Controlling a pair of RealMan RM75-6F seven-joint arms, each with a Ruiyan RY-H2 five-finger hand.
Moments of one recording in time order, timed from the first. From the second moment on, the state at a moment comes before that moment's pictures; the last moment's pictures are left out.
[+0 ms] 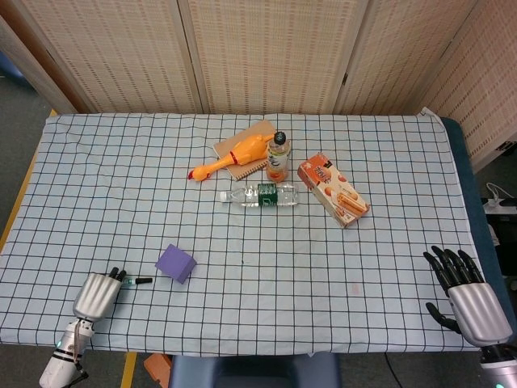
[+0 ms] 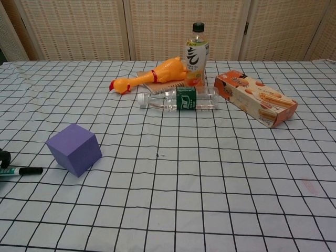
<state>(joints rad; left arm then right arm) -0.22 -1.73 0.04 -0.76 1.63 1.41 0.35 0.02 -1.04 -0.05 -1.68 -1.66 1.49 -0.09</state>
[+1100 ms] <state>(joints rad) -0.32 -1.81 0.02 -0.26 1.66 1.58 -0.16 0.03 -1.06 -0.06 -1.69 -1.66 1.46 -0.16</state>
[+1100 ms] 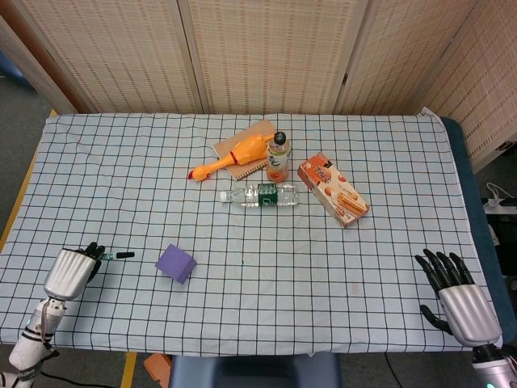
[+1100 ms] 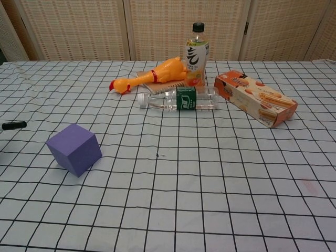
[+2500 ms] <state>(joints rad) -0.43 -1.93 0.12 -0.23 1.72 1.59 -0.10 0.04 -1.05 -0.06 -1.69 -1.66 1.44 -0.14</state>
